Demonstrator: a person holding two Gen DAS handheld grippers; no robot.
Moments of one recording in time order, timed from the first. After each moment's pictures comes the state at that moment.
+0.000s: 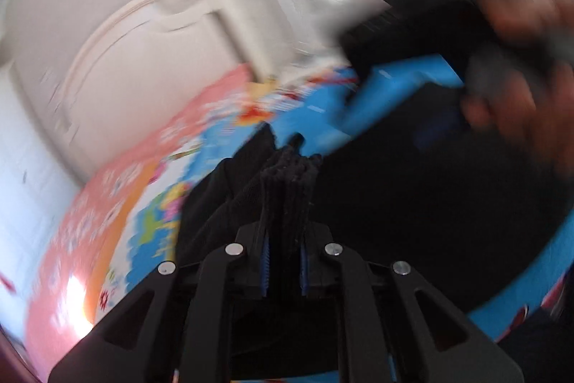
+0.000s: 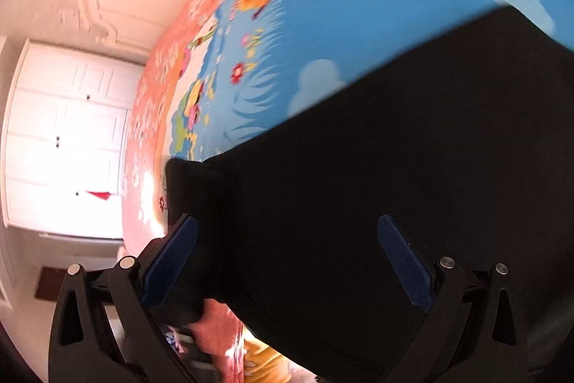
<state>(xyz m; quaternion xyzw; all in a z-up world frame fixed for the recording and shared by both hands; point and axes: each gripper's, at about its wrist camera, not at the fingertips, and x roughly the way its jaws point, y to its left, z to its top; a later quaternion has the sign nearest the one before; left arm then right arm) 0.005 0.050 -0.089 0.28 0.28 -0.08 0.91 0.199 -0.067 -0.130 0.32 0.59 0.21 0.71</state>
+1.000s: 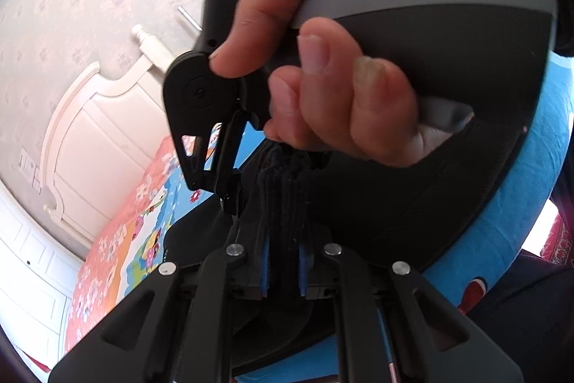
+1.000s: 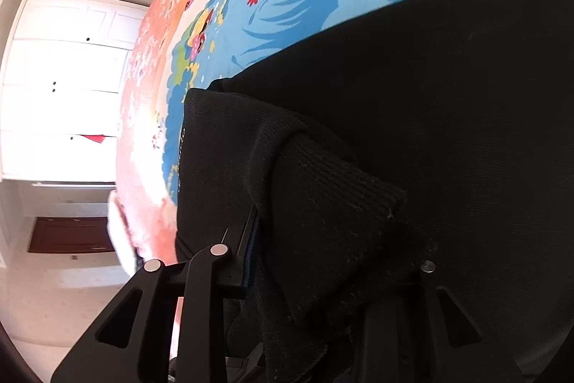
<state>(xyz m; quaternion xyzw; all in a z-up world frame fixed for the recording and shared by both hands) -0.024 0.013 -0.110 0.37 0.22 -0.15 0.89 0.188 0.011 -0.135 0.23 0.65 0.27 0.67</state>
